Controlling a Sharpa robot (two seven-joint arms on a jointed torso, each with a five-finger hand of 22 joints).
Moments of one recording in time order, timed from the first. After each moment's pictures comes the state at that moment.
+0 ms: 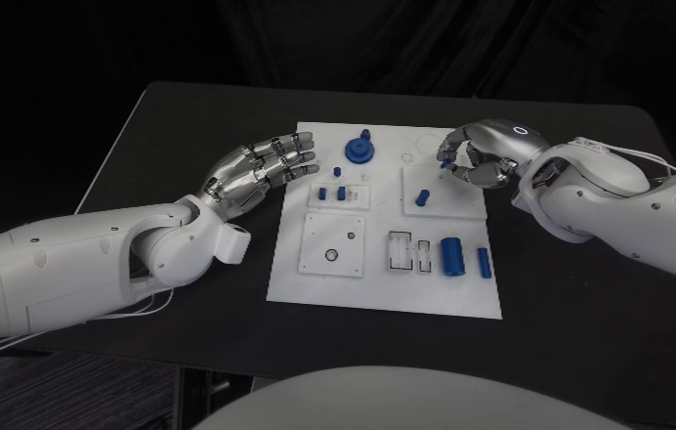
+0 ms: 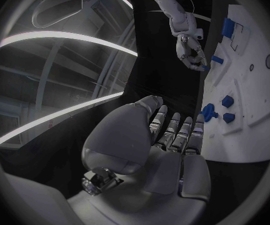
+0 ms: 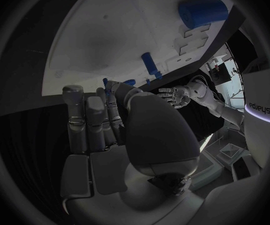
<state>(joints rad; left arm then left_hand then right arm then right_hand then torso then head) 1.15 -1.06 -0.21 1.66 -0.01 0.03 0.68 1.44 0.12 0.24 0.05 0.54 0.55 0.11 0.06 0.13 0.19 0.22 0.43 0.05 0.16 0.28 0.24 0.04 0.09 0.22 0.29 0.05 0.38 1.35 -0.86 -0.25 1.51 -1.48 -0.43 -0.02 1.43 -0.04 0.48 -0.05 0.30 0.83 0.16 0.44 0.40 0.77 0.09 0.73 0.44 1.27 0.02 1.23 1.01 0.16 1.20 0.12 0.88 1.31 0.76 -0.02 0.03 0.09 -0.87</state>
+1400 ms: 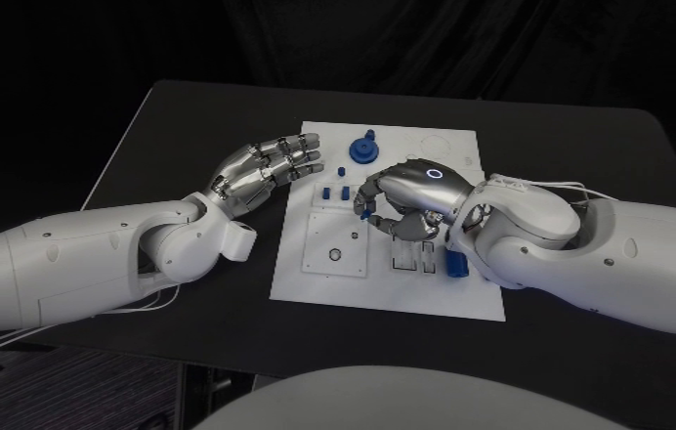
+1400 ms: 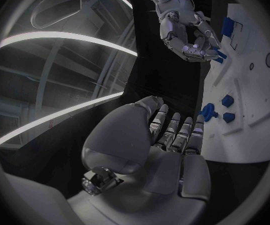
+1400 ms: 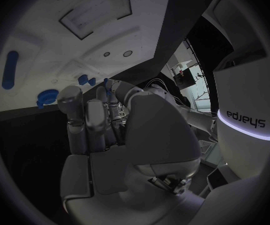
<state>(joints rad) 1.14 -1.04 -0.21 1.65 -0.01 0.03 0.68 1.43 0.12 0.26 0.04 0.54 0.57 0.13 0.07 0.13 0.19 0.22 0.43 0.05 0.16 0.28 0.24 0.04 0.09 0.22 0.29 0.05 0.38 1.31 -0.74 -0.25 1.77 -1.63 -0.36 -0.06 1.43 -0.06 0.48 -0.05 0.33 0.83 0.16 0.45 0.41 0.80 0.09 0.73 0.42 1.34 0.01 1.30 1.07 0.14 1.27 0.12 0.96 1.31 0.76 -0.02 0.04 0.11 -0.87</state>
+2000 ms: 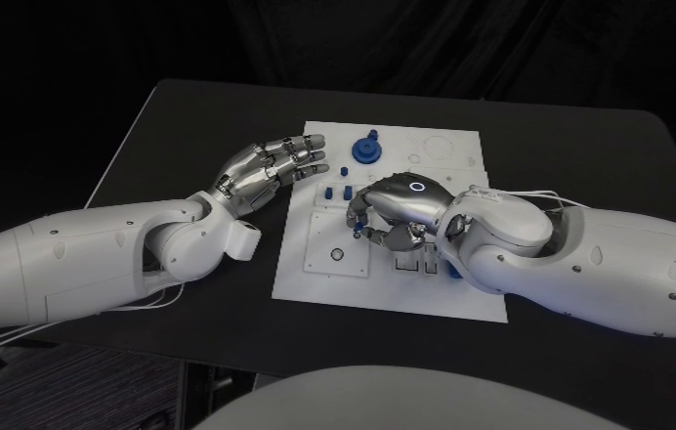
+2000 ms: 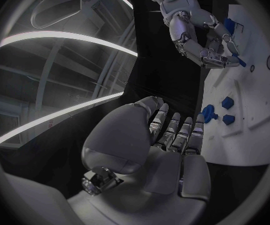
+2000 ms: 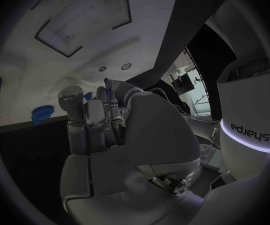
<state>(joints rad) 1.14 -1.04 -0.21 1.65 -0.01 0.03 0.68 1.42 0.13 0.27 0.04 0.54 0.59 0.14 0.07 0.14 0.19 0.22 0.44 0.05 0.16 0.28 0.24 0.04 0.09 0.22 0.29 0.05 0.39 1.27 -0.67 -0.25 1.71 -1.66 -0.32 -0.08 1.44 -0.06 0.48 -0.05 0.33 0.83 0.16 0.44 0.40 0.80 0.09 0.73 0.41 1.32 0.02 1.29 1.06 0.14 1.25 0.12 0.95 1.31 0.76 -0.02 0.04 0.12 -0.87</state>
